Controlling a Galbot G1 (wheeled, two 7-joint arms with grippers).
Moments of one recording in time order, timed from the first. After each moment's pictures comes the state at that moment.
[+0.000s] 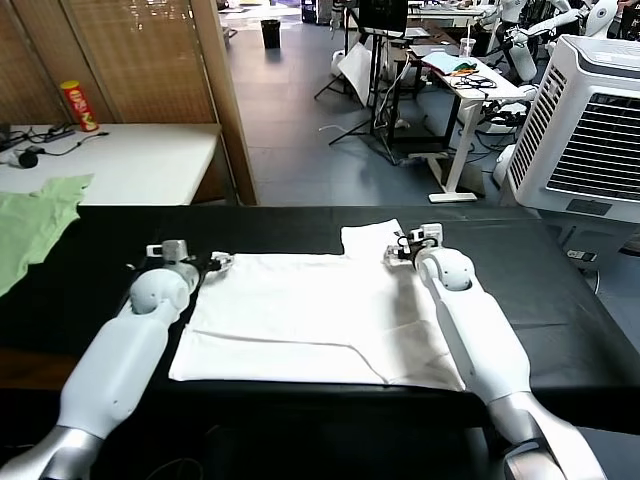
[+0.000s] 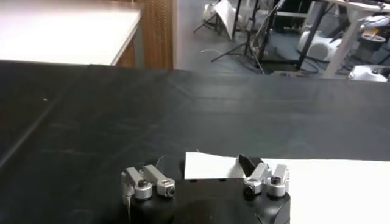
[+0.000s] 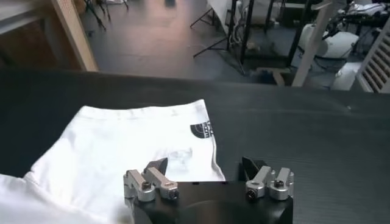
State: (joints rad) left arm 0.62 -1.06 -0.20 -1.27 -0.72 0.59 -0.11; right arm -0.47 1.33 0.22 1.11 0.39 -0.66 0.06
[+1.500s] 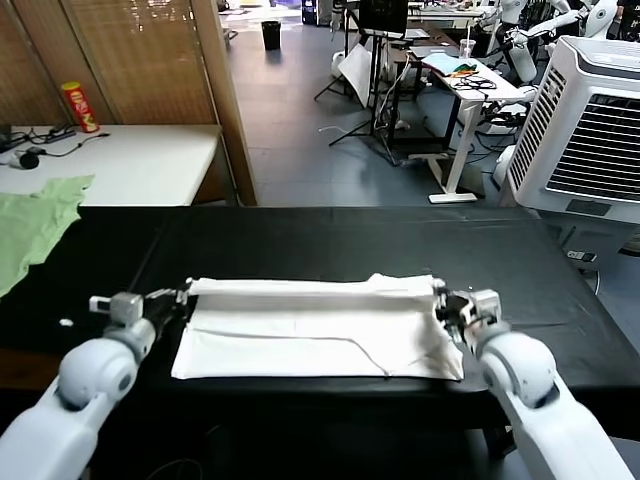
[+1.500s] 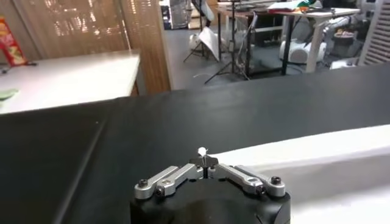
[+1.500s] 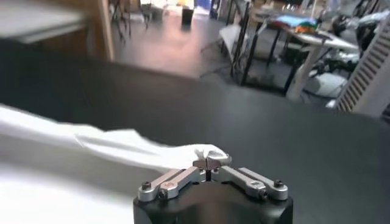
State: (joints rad) left arm 1.28 -0.83 -0.51 -1.94 -0.68 0.53 -0.18; right arm -1.26 1.01 0.41 2.04 0.42 -0.74 0.11
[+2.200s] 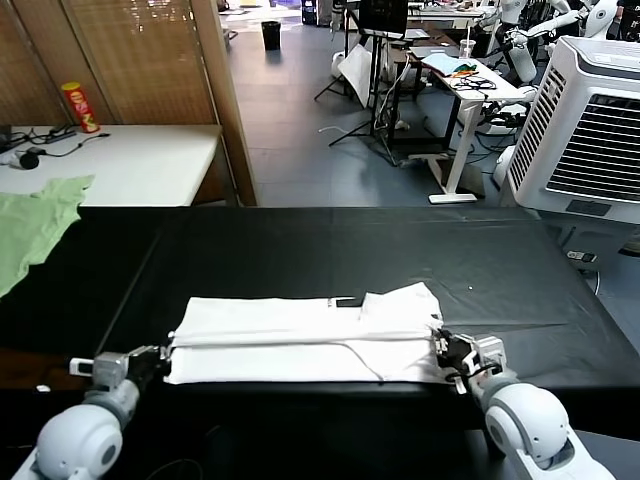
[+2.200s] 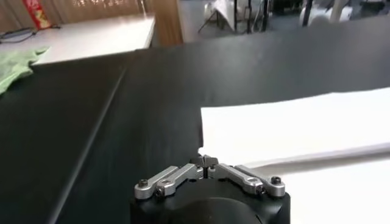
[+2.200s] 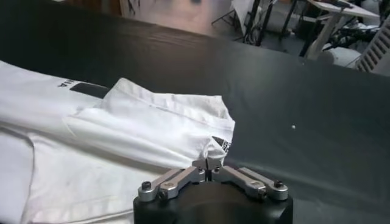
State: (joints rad) left arm 1.54 -0.88 -0.60 -2.09 -0.65 0.57 -0.29; right arm -1.32 1.01 0.49 2.10 0.47 -0.70 0.10
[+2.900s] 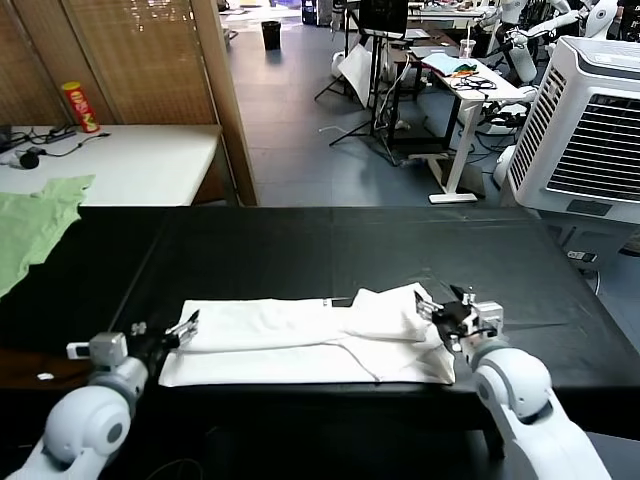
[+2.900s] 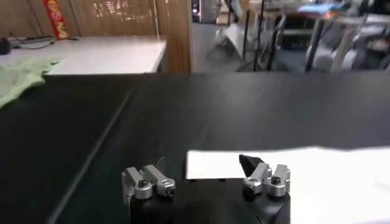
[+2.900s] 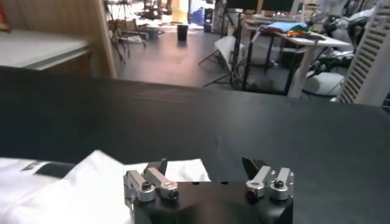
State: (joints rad) left arm 1.34 -0.97 -0.56 -2.02 -0.77 0.53 -0.25; right arm -1.05 1.18 0.39 1.79 0.44 -0.61 0.14
